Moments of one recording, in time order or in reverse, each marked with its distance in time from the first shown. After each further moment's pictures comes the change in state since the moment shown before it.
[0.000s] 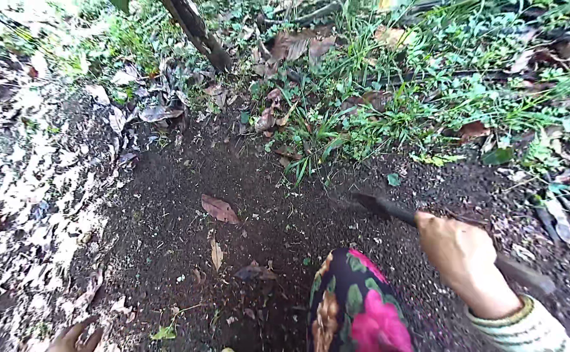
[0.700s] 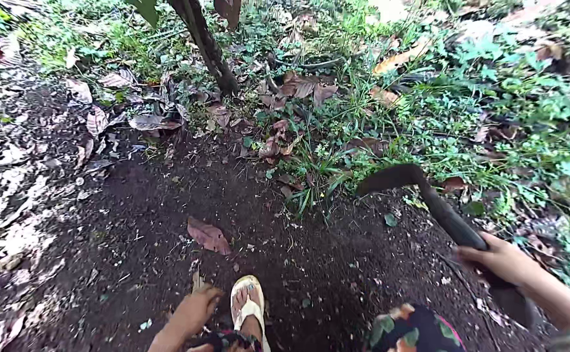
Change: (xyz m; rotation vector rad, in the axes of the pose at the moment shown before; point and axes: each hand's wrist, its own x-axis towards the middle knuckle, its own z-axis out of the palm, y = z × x) left_hand 0.129 0.191 0.139 -0.004 -0.490 0.639; right_hand 0.088 0.093 0.010 0.875 -0.143 0.191
